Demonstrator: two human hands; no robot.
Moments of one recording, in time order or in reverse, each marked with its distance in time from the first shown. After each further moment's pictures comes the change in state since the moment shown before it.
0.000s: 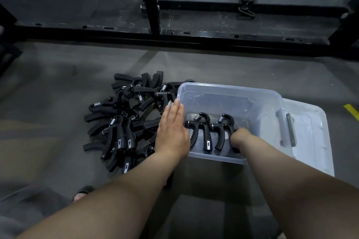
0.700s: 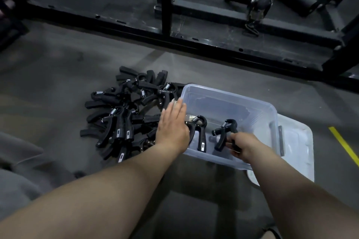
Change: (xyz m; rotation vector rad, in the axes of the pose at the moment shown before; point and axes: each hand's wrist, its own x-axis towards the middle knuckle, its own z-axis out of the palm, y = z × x) left_hand -0.001 0.004 0.001 0.059 0.041 0.009; right_hand -0.048 0.001 -0.024 0.580 -0.045 0.081
